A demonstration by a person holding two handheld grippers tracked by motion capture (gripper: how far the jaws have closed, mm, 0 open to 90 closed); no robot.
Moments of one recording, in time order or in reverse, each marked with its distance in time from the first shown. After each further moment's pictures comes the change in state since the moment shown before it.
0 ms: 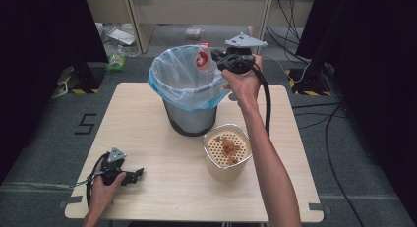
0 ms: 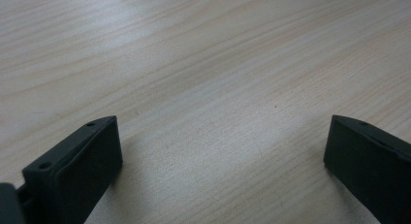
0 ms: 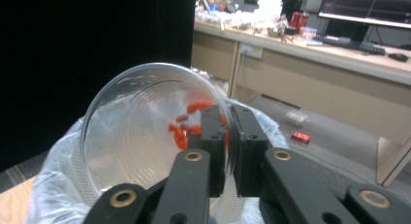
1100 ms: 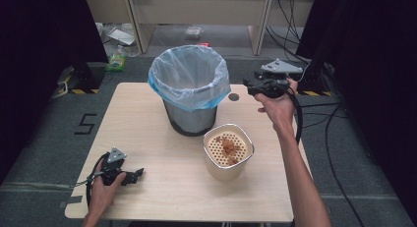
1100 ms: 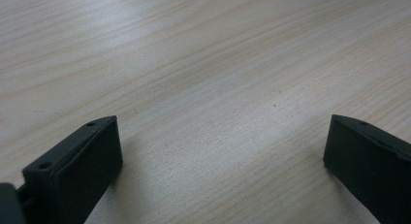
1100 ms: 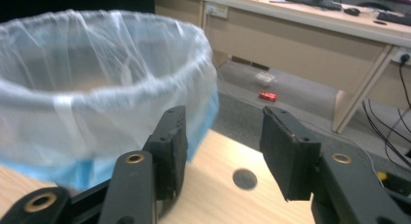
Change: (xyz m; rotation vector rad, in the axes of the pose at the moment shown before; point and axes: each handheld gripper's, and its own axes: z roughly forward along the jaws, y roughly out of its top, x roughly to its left) left arm 0.000 0.000 0.000 0.000 0.000 0.001; right arm -0.052 -0.070 -0.065 0.112 -0.127 0.023
